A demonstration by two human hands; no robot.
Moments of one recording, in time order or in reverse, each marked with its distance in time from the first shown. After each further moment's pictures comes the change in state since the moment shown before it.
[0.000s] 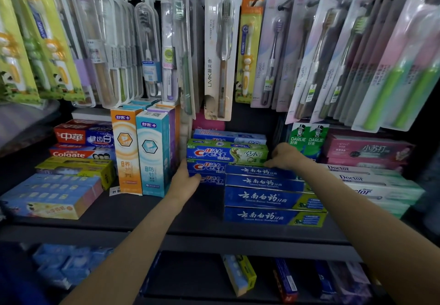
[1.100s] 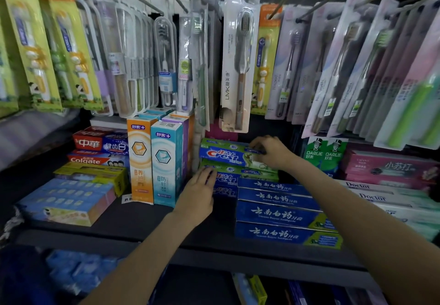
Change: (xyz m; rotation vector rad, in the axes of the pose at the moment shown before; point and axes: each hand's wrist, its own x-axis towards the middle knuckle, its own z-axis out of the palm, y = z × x) left_hand 0.006 -0.012 -0.005 1.021 -0.016 0.551; right_hand 0.039 -0.045 0.002 -0.069 0.143 -0.368
